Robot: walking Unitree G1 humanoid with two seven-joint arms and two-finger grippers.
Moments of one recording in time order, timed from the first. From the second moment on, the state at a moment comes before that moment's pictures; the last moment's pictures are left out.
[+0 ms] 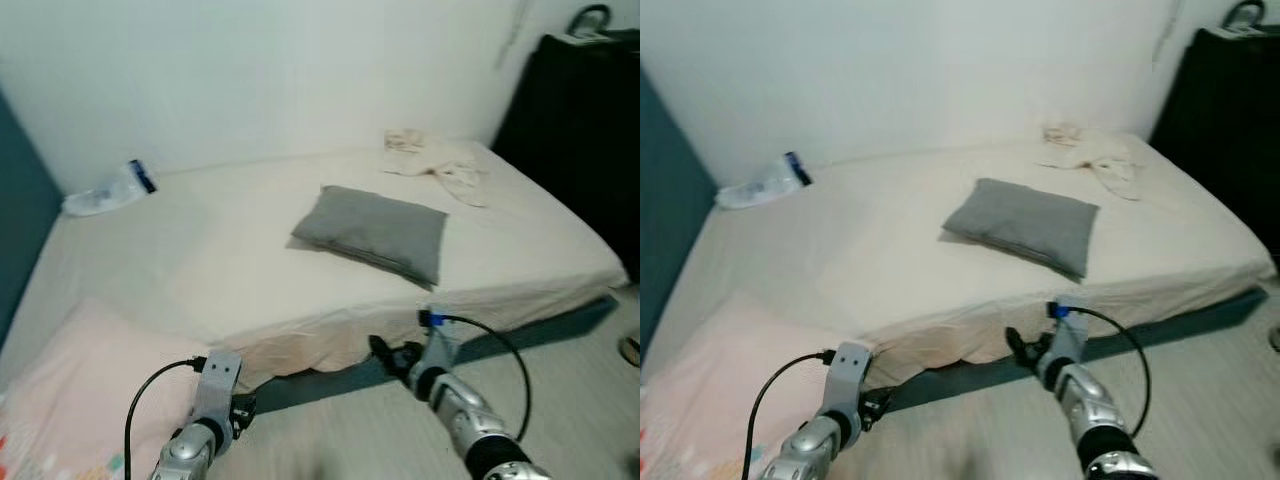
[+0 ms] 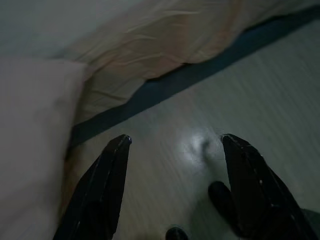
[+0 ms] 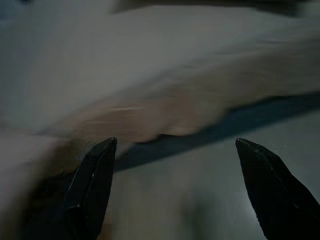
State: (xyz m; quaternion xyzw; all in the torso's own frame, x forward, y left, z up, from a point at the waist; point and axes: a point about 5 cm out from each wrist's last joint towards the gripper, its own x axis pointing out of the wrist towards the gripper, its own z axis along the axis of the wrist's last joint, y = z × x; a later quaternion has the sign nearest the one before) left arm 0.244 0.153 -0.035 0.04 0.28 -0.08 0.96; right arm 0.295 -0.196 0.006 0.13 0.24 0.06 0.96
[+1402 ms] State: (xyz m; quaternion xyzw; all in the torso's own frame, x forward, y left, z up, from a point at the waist) left arm 0.206 0.140 -0.066 -0.06 0.34 -0.08 0.93; right arm 0.199 -0.172 -0.074 0.05 0.43 0.11 0.89
